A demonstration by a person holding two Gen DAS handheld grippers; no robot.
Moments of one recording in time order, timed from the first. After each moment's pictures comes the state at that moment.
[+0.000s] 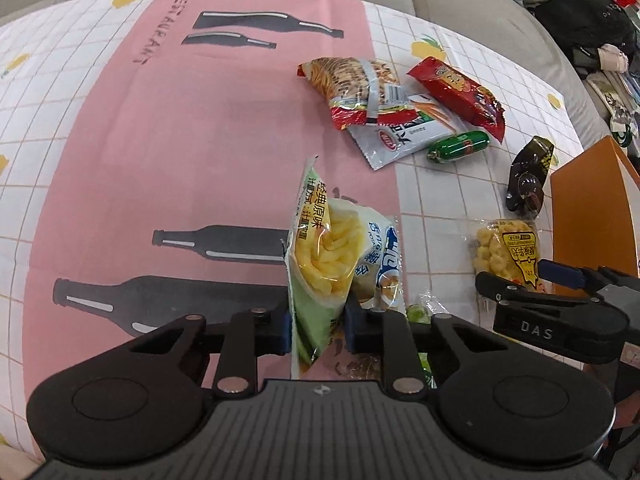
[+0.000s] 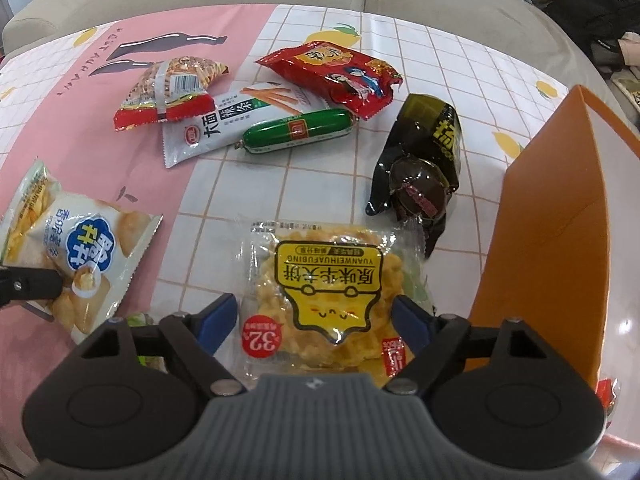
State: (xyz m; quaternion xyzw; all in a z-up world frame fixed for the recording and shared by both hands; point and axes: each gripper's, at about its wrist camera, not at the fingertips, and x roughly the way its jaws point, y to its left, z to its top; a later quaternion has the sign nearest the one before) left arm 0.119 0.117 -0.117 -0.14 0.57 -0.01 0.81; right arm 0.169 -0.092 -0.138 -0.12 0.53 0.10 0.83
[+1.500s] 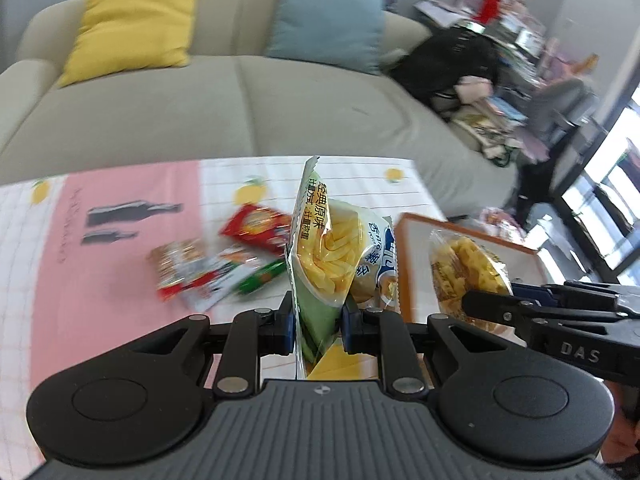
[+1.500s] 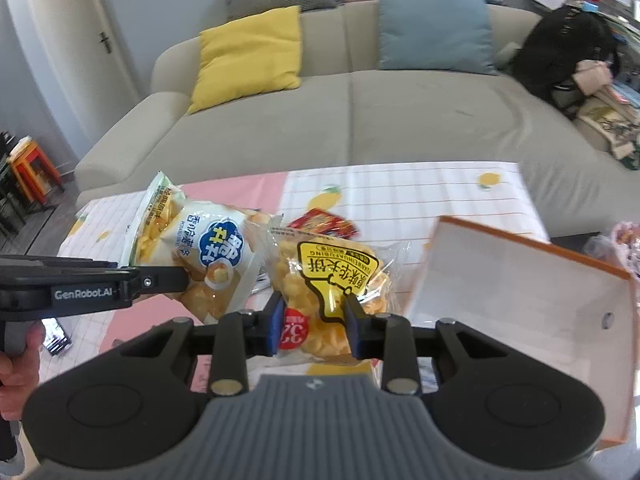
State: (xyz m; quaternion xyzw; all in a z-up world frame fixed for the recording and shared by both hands) left arm 0.117 -0.006 0.051 -0.08 0.43 -0.13 0.89; right arm 0.104 -0.216 0.065 0.03 0.41 0.16 0.90
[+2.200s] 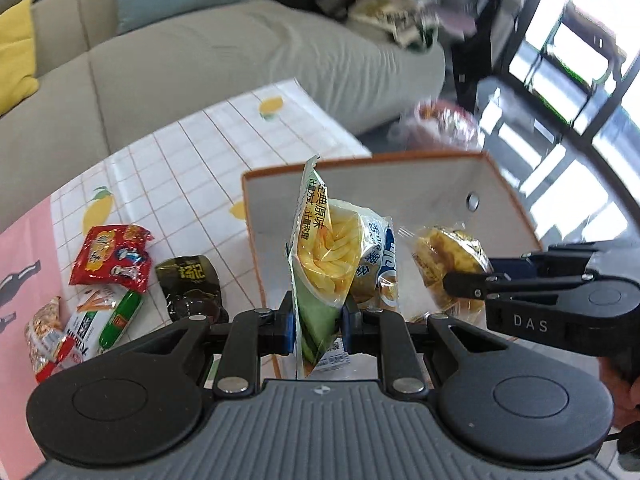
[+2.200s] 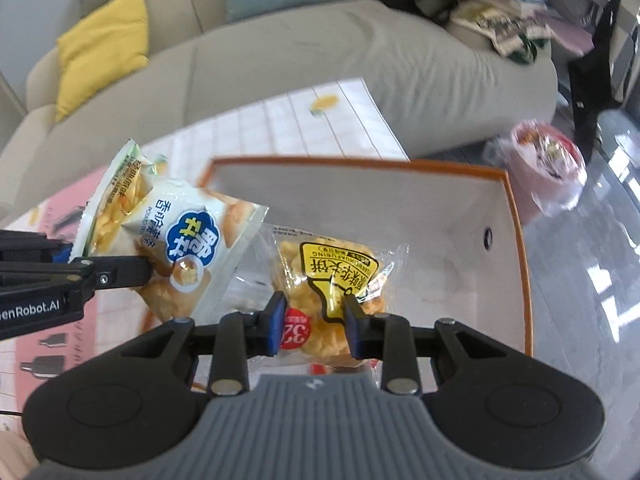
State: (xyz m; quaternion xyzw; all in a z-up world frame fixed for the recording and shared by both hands) left arm 0.184 -0.180 -0.014 0.08 0.50 -0.24 0.83; right arm 0.146 -0.358 -0.020 0.08 0.50 0.01 0.86
